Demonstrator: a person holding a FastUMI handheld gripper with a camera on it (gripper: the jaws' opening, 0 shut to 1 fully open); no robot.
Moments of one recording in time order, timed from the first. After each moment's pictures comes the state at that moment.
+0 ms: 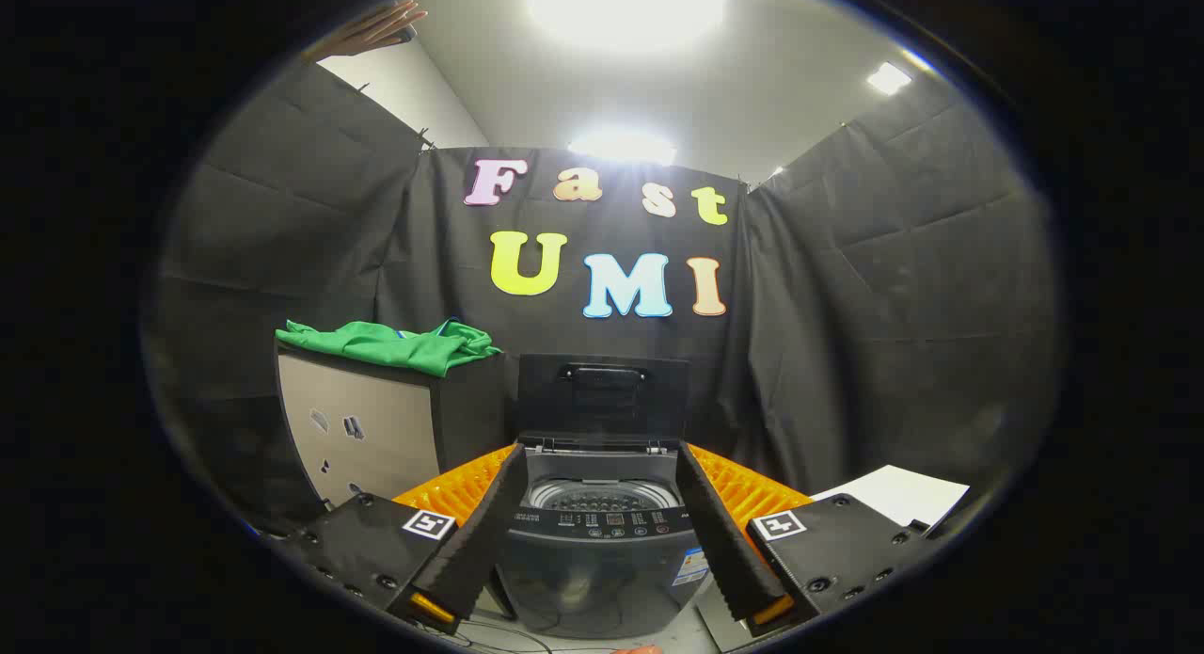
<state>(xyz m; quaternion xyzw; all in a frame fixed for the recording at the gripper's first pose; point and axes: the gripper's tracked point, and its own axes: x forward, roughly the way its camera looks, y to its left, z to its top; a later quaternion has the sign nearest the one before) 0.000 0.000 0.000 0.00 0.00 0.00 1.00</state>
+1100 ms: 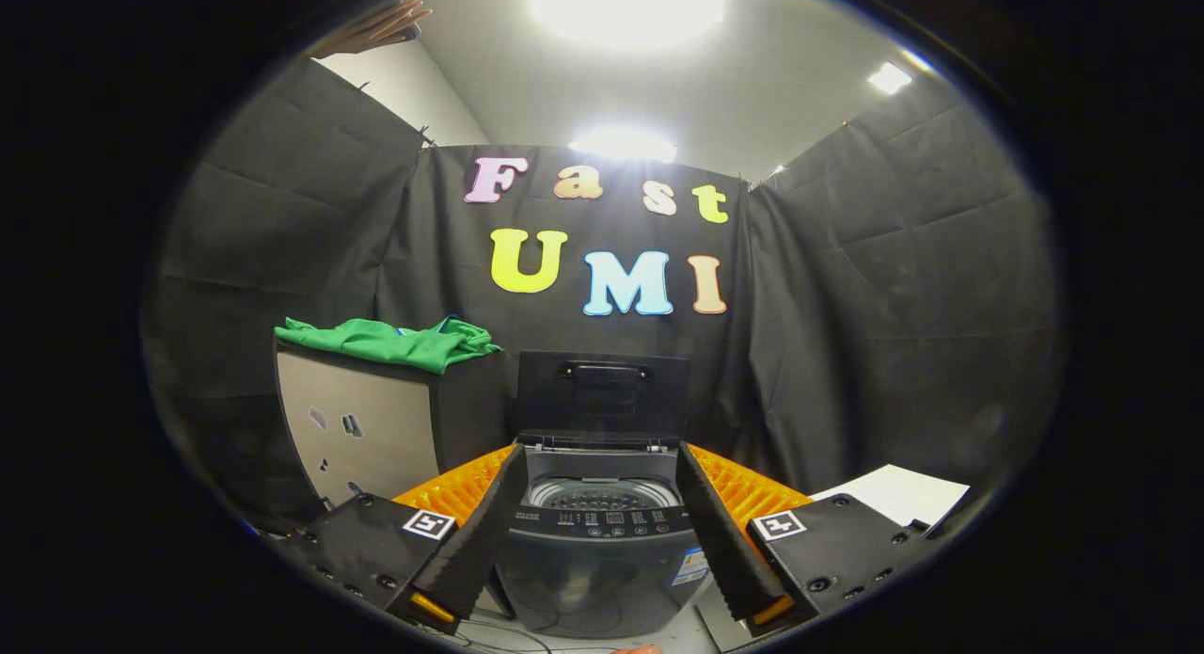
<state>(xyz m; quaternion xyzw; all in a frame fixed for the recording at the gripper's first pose) 0.000 -0.004 -0.001 0.00 0.00 0.00 1.00</state>
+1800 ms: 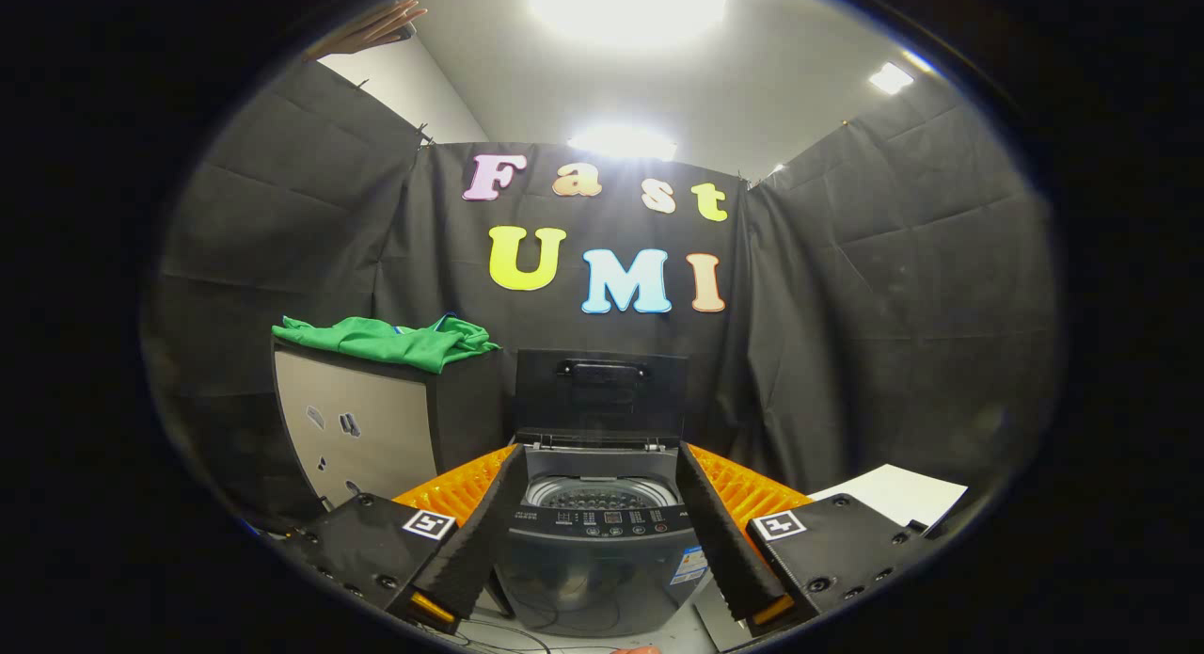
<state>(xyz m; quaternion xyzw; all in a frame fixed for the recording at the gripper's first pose) 0.004 -0.003 0.003 0.00 0.01 0.00 1.00</state>
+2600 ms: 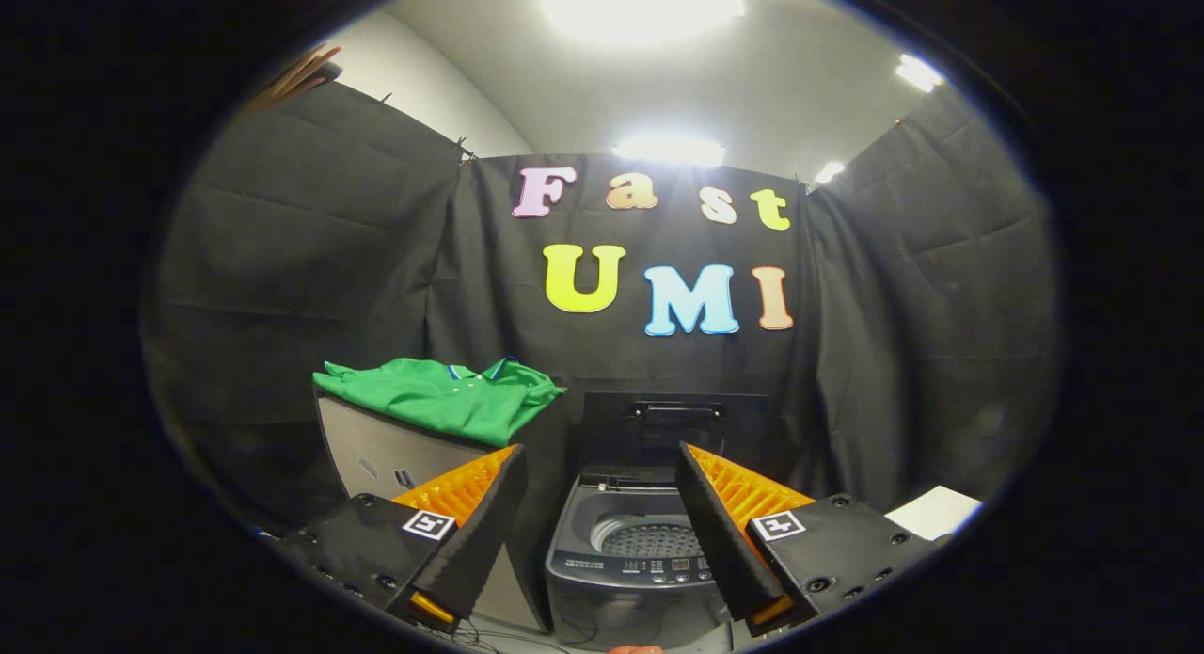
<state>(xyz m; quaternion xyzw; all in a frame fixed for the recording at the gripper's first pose) 0.069 0.070 0.083 0.01 0.00 0.10 0.99</state>
